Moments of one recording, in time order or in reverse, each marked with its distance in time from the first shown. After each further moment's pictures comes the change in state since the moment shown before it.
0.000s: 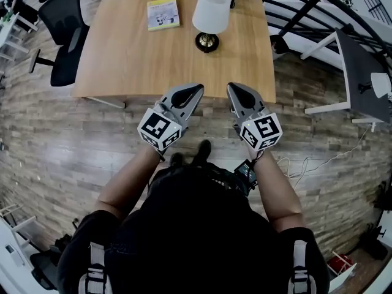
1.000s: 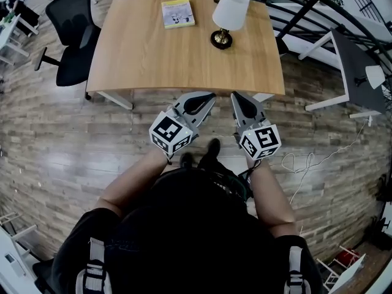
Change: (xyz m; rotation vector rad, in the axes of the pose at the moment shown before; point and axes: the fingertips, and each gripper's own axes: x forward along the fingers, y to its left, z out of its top) left arm -0.129 -0.032 0.006 -0.031 0.002 -0.121; right arm -0.011 0.149 0.000 0.000 -0.035 -0.110
